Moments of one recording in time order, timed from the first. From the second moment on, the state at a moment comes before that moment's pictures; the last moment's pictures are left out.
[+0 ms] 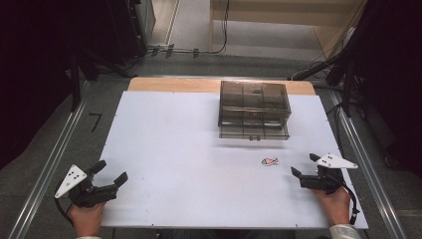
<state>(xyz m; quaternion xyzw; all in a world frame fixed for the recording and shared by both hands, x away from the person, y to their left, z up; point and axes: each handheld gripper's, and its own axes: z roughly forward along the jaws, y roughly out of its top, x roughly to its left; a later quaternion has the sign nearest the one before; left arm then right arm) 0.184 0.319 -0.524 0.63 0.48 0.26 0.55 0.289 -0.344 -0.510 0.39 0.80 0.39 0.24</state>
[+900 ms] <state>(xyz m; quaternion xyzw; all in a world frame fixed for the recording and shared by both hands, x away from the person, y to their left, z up) 0.184 0.319 -0.524 0.62 0.48 0.26 0.56 0.299 -0.311 -0.510 0.34 0.83 0.39 0.22</state>
